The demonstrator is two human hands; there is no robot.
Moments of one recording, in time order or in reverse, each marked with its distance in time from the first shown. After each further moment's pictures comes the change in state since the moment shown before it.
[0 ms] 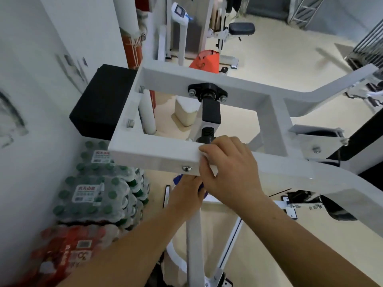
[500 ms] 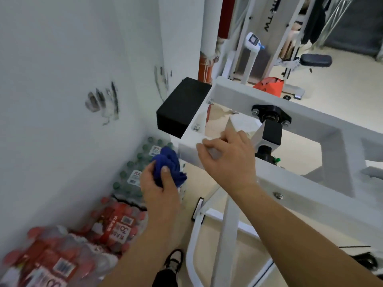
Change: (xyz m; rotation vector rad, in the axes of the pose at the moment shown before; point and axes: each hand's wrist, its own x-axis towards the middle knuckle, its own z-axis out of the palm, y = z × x) left_hand -0.094 0.016 -0.172 -0.691 1.007 -0.516; right_hand 0.054 -0.081 0.054 0.294 0.018 -0.017
